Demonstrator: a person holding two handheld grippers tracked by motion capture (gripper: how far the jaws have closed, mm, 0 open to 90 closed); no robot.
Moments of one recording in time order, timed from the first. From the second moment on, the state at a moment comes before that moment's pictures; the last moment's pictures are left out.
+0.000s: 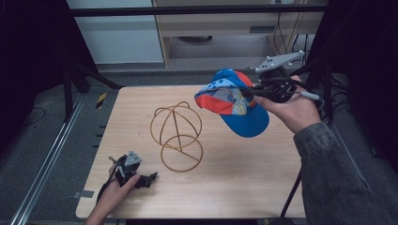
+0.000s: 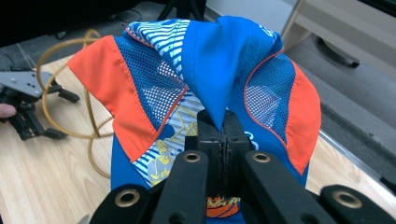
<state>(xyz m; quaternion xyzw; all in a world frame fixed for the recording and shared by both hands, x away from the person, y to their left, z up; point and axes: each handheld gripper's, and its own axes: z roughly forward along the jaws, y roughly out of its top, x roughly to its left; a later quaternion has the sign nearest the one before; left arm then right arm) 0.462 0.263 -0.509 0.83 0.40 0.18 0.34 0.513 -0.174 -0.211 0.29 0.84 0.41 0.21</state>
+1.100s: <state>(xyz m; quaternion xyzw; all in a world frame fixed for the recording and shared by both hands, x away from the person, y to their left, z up) 0.462 0.263 -0.509 0.83 0.40 0.18 0.34 0.546 -0.051 -0.198 0.21 0.87 0.39 0.20</state>
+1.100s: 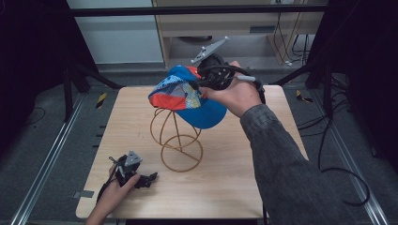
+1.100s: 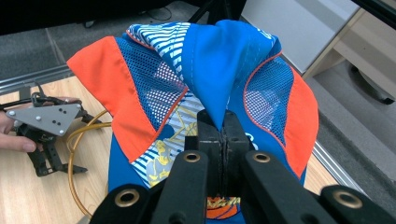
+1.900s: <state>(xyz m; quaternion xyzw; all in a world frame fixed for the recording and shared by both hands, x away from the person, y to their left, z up) 0.462 0.263 -0.509 0.83 0.40 0.18 0.34 0.550 -0.008 -0.217 0.19 0.89 0.38 0.17</state>
